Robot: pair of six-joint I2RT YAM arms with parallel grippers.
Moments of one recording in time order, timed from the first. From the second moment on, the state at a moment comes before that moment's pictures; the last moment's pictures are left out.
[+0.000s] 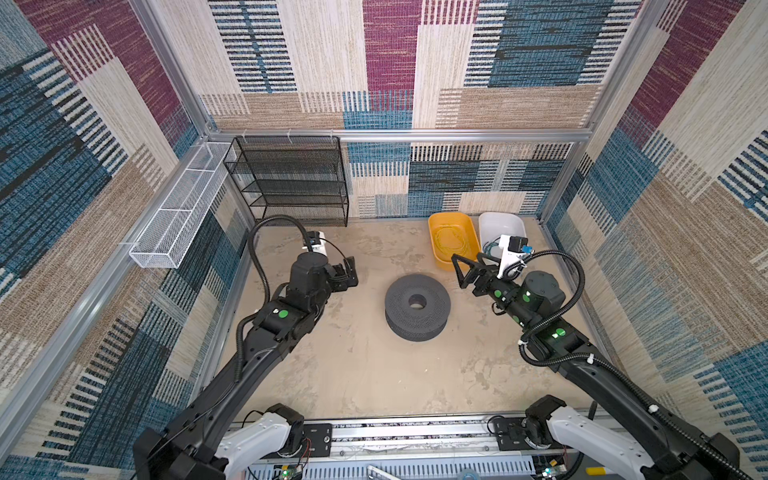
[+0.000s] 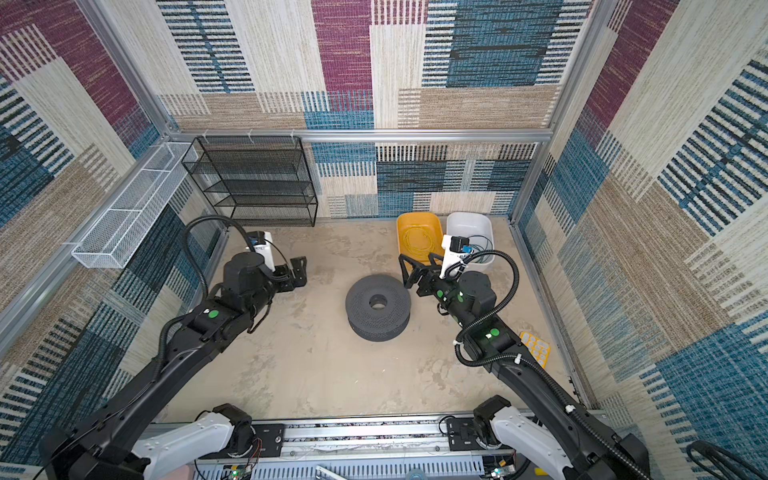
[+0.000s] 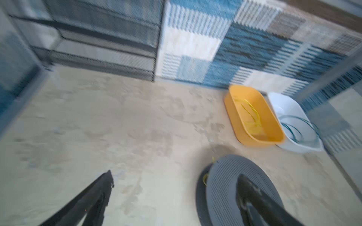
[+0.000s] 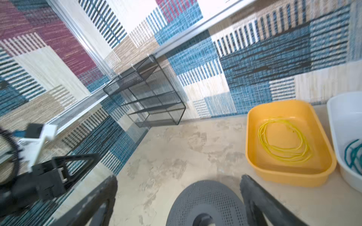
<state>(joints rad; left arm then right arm) -0.45 1.04 1.01 -0.39 -0.36 -0.37 0.48 0.93 0.76 0.13 0.00 0.50</state>
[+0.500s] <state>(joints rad) -0.46 0.88 0.45 0.10 -0.58 -0.04 0.48 0.88 0.43 0.47 0.27 -0.06</state>
